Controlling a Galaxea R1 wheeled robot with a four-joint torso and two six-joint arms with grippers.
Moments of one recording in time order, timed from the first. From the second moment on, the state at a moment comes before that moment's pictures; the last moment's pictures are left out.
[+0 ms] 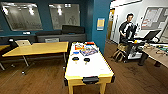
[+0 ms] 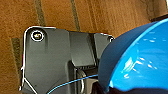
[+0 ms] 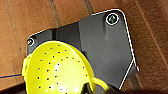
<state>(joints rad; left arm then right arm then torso) 1.41 2.59 -2.08 0.96 -0.07 -0.99 -1.48 2.83 -2.50 -0.55 0.09 0.69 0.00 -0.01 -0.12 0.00</state>
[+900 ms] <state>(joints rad) 1.42 2.59 -2.08 0.96 -0.06 -0.99 -1.48 2.83 -2.50 -0.55 0.09 0.69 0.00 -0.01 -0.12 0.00</state>
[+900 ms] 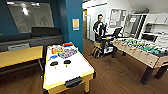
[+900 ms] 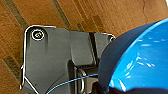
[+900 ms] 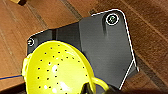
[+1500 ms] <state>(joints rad) 1.42 2.62 -2.14 0.96 -0.06 -0.99 -1.50 2.78 -2.43 -0.59 0.14 0.69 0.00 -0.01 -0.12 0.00</state>
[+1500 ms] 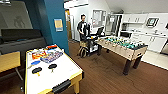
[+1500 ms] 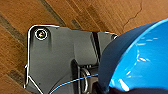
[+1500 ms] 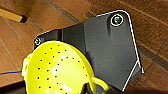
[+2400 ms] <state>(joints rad) 1.42 2.66 -2.20 0.96 -0.06 -0.99 -1.50 2.84 -2.51 -0.60 0.14 0.69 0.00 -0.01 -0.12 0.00</state>
